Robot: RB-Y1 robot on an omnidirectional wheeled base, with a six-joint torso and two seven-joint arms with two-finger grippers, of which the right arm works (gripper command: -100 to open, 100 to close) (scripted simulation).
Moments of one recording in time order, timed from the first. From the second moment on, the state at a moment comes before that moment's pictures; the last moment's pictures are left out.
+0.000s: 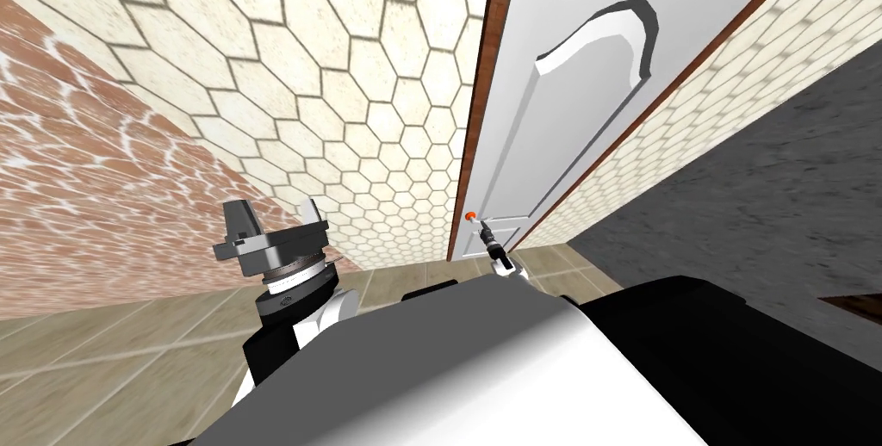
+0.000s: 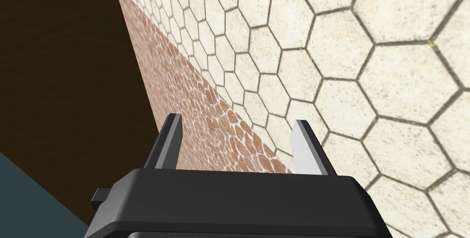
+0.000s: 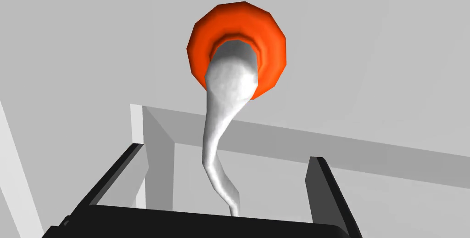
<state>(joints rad) 0.05 -0.40 0.00 -0.89 -0.13 -0.71 -0.21</state>
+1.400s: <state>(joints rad) 0.09 -0.45 -0.02 -0.85 -0.15 -0.77 -0.25</state>
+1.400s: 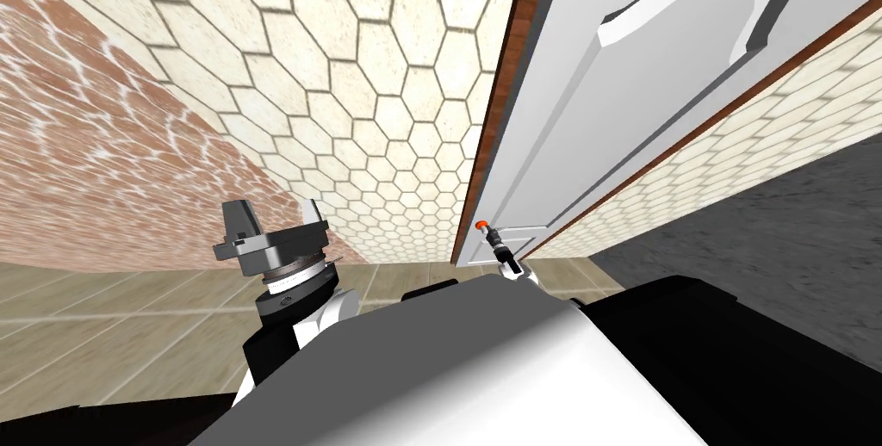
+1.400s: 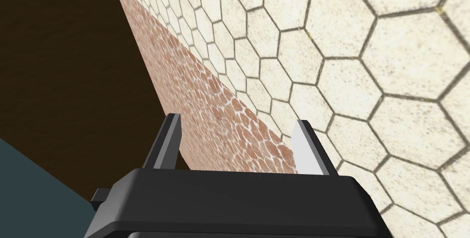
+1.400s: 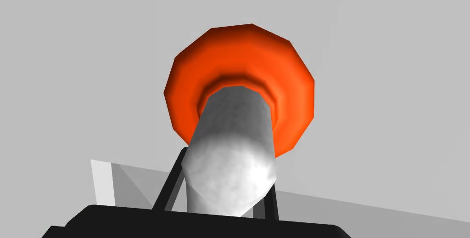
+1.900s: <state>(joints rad) 0.15 -0.50 0.03 -0.87 -0.13 -0.83 -0.30</state>
